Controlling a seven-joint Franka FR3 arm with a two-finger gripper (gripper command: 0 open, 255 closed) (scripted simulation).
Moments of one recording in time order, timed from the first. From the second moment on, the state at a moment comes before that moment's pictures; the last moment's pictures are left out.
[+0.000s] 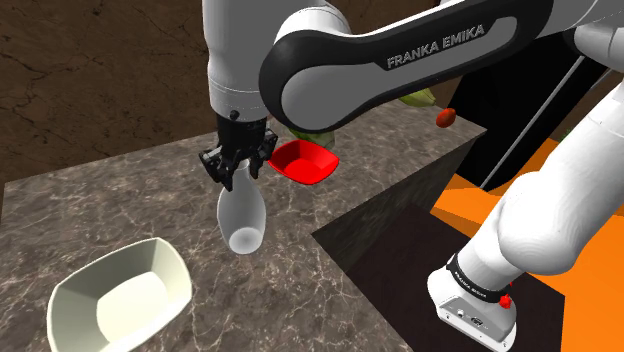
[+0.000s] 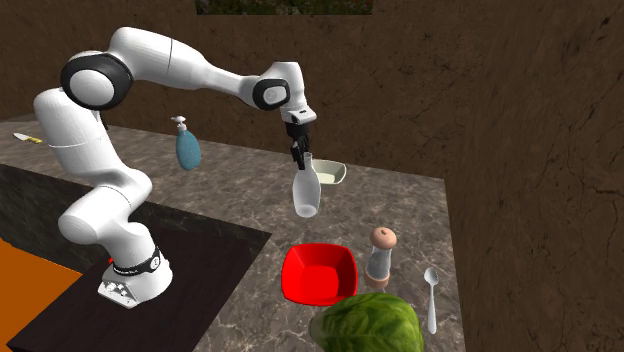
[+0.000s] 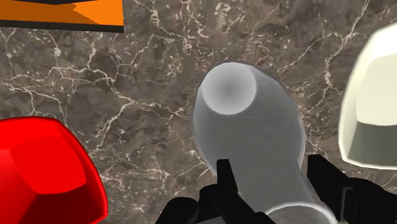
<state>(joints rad) 0.08 -0.02 0.62 -2.00 -0.12 2.09 0.79</state>
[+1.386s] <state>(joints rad) 0.08 -0.04 0.61 -1.84 -0.09 1.91 0.76</state>
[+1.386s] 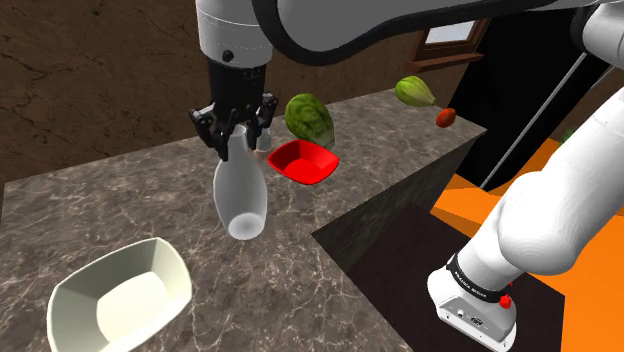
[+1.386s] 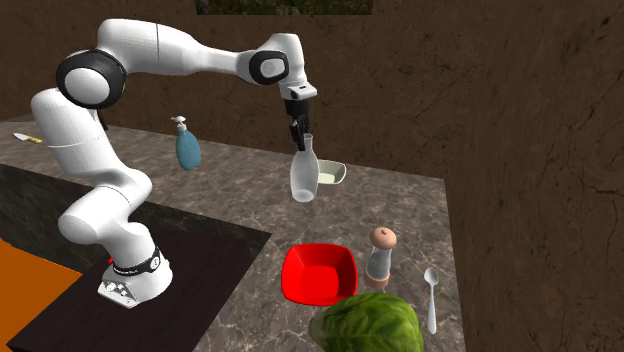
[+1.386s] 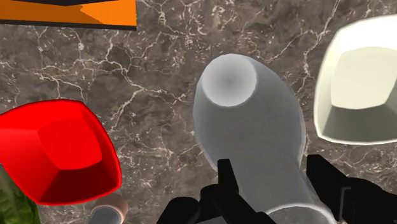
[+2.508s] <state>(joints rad) 0.00 -0.13 0.51 -1.74 -0.03 1.75 0.56</state>
